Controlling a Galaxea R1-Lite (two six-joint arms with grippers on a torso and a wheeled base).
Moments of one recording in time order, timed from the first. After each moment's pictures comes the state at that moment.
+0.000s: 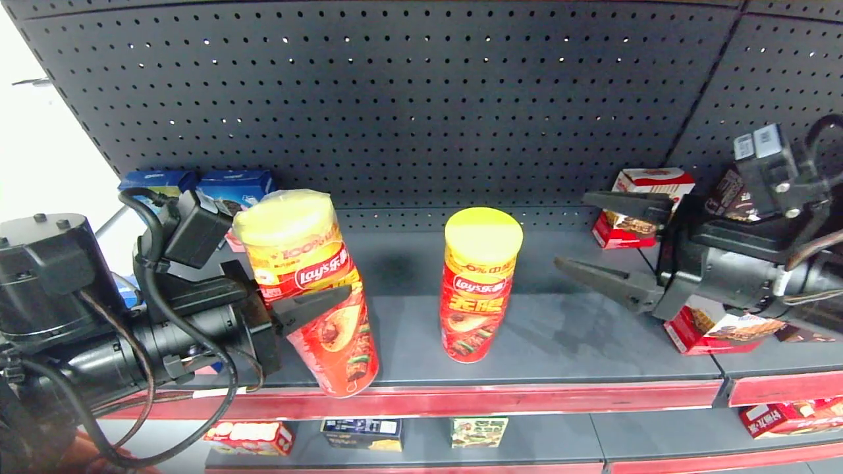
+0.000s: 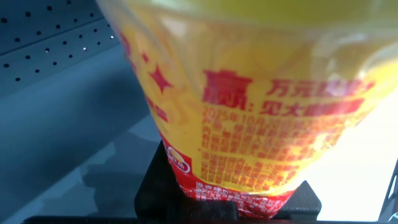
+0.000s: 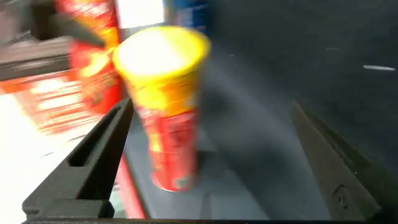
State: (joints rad) left arm -0.34 1.47 -0.53 -0.85 -0.54 0.03; right arm 0.41 1.45 -0.73 -0.84 0.58 -0.24
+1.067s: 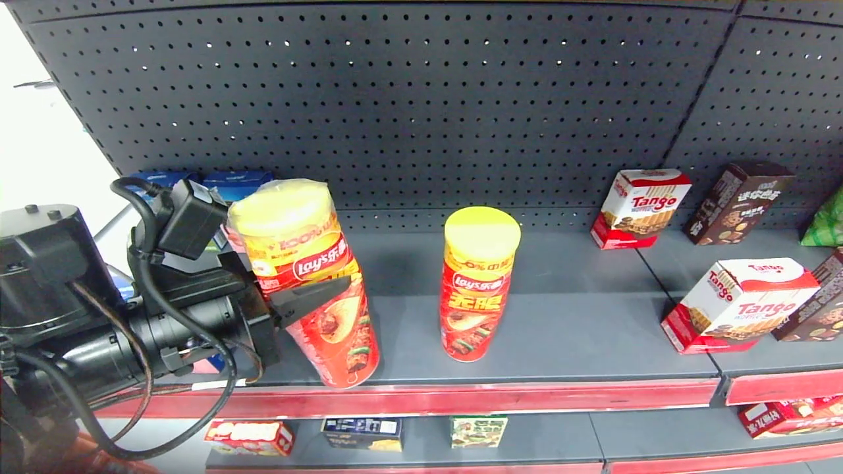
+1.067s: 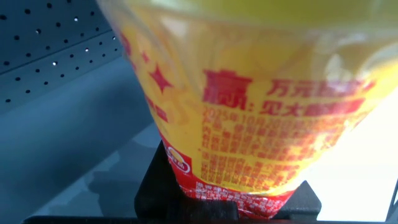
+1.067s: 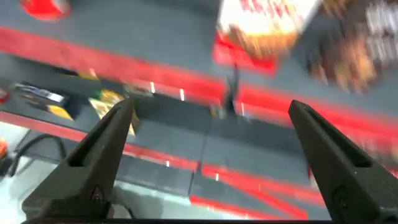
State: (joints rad) left arm -0.34 1.46 -0.55 -0.85 -0.53 0.03; right arm 0.29 0.25 -0.14 0.00 -0.16 -0.14
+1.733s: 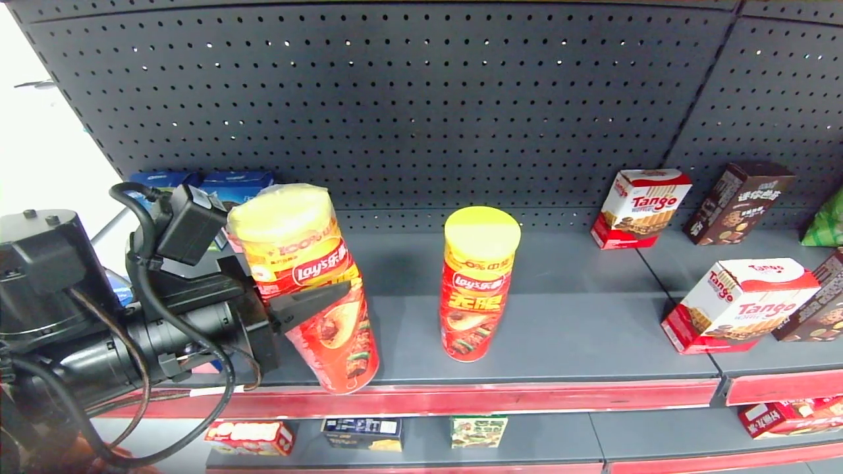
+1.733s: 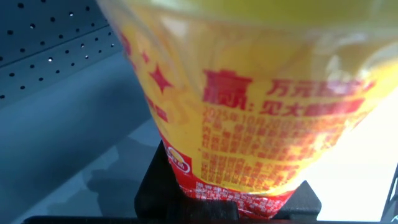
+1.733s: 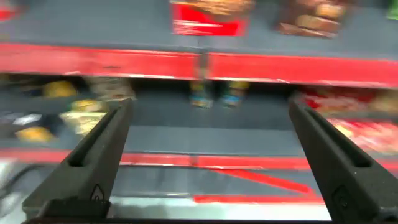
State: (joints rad) left arm -0.34 1.46 -0.53 -0.85 -0.53 0.03; right arm 0.19 0.09 -0.03 0.01 -0.13 -0.04
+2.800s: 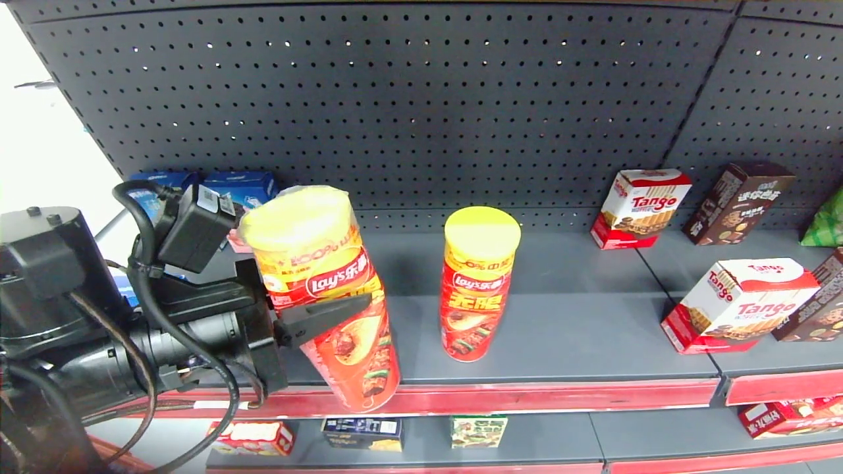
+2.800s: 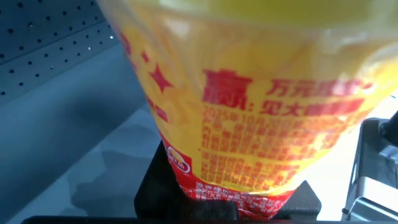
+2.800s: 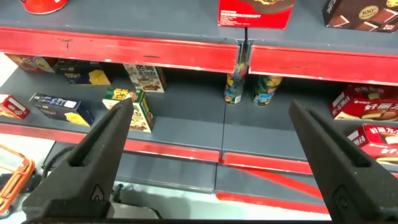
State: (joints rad) left arm -0.40 1.45 -0.55 -0.84 -0.61 0.03; right arm 0.13 0.09 0.00 0.00 0.02 -0.02
